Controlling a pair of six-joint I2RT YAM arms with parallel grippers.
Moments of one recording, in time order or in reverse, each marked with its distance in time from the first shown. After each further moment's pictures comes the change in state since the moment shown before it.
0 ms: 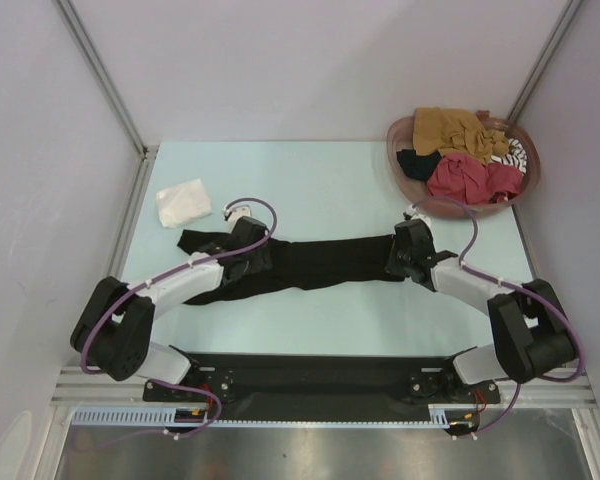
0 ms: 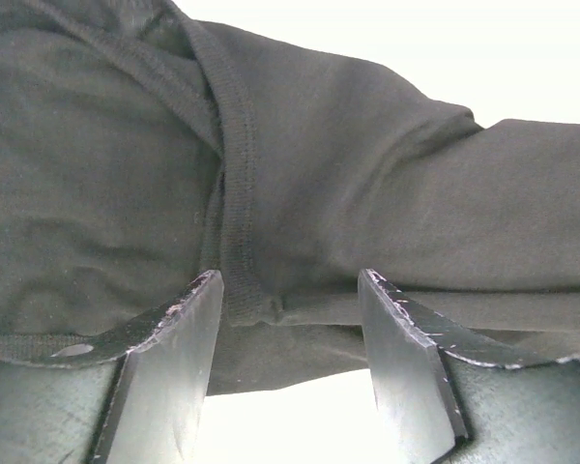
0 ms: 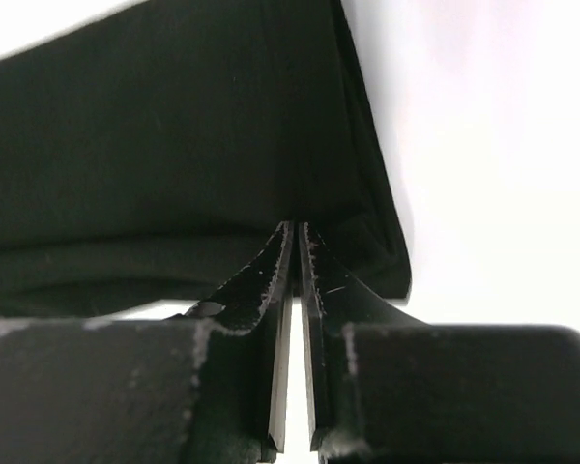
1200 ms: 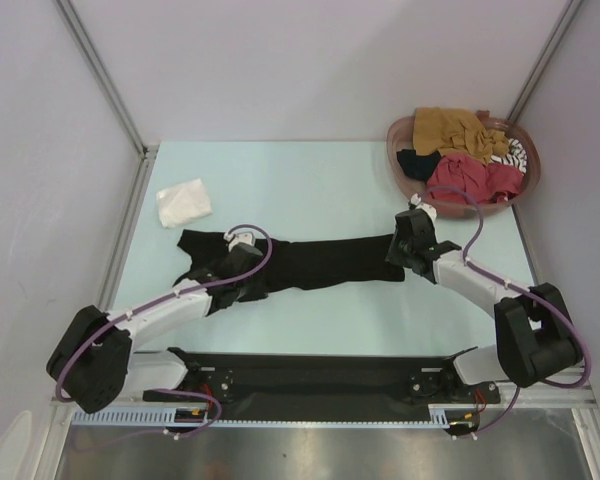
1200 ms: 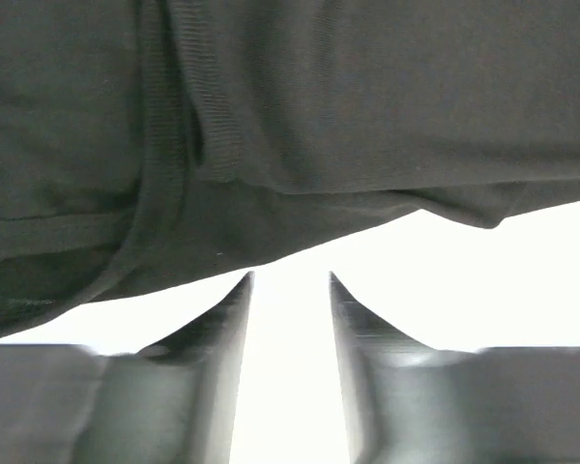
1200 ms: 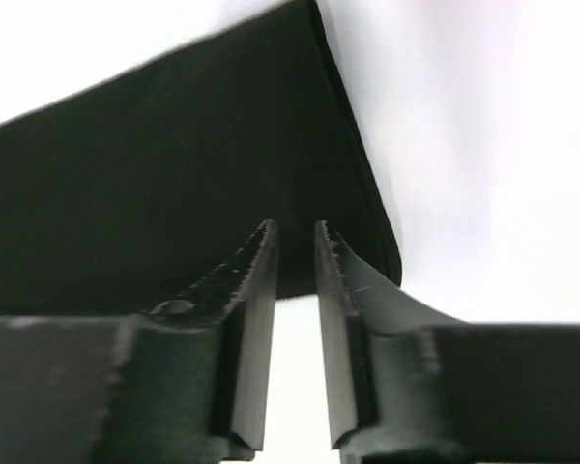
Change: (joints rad) left arm -0.087 -0.195 -0.193 -0.026 0.136 -0.019; right arm 0.005 -0.059 0.067 -0.104 0.058 0.042
